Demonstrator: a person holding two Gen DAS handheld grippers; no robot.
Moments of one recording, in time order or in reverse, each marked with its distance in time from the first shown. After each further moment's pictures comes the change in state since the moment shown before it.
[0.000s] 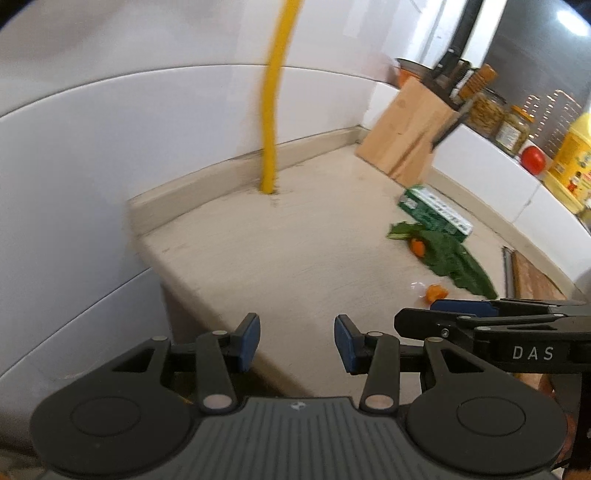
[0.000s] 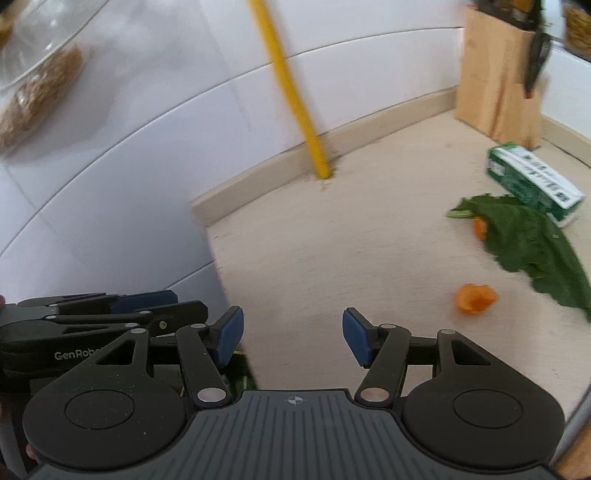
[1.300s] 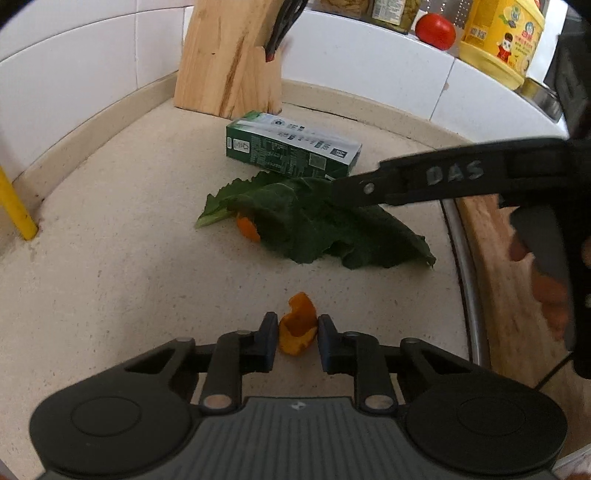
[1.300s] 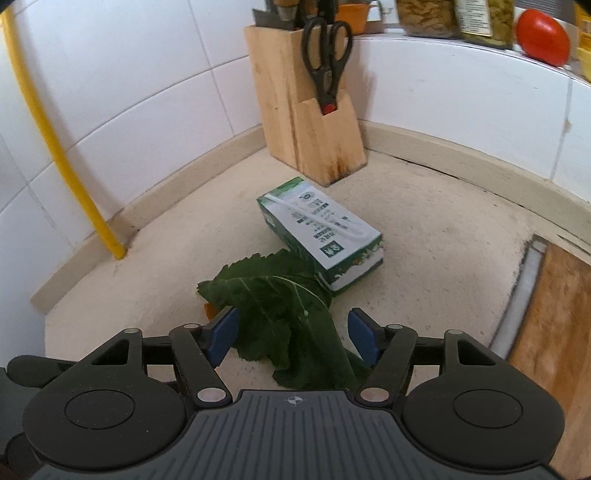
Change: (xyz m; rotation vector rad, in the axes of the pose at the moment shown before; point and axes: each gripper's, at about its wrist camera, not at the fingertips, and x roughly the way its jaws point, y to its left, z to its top) left arm 0.149 -0.144 0.019 0.343 0.196 -0.181; right arm 0.007 -0.182 0.049 0.118 -0.083 -0.236
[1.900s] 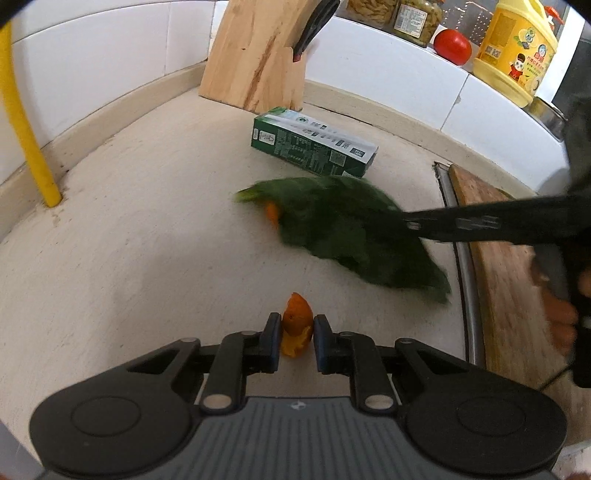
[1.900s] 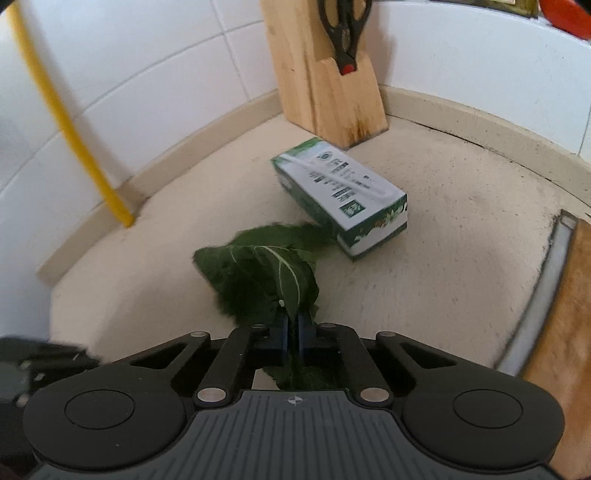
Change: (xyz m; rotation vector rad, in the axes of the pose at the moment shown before) left arm -0.022 0.013 -0.013 -0.072 0.006 -0.001; right arm -0.006 0.002 -0.020 0.005 0.082 0.070
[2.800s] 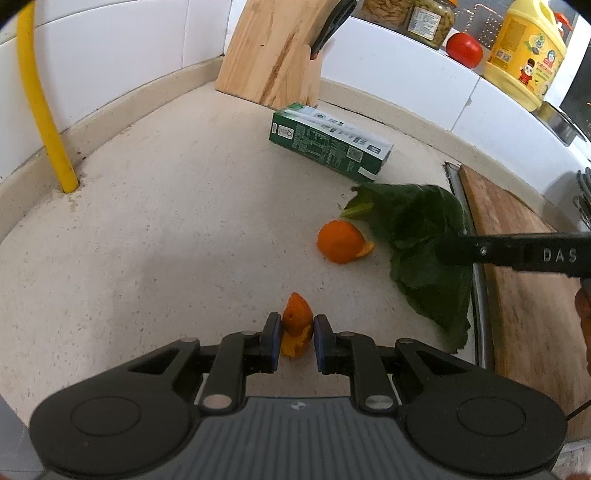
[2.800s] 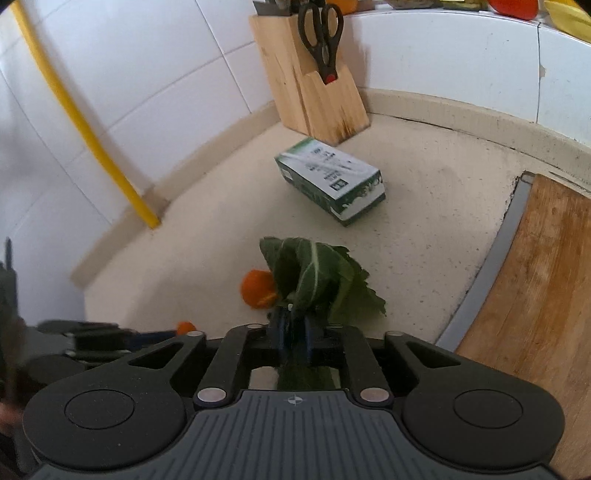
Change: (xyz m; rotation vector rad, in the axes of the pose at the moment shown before) left arm -0.001 0.008 -0.003 -0.023 0.006 0.020; right arm -0.036 -0.008 -0.023 0.074 -0.024 0.004
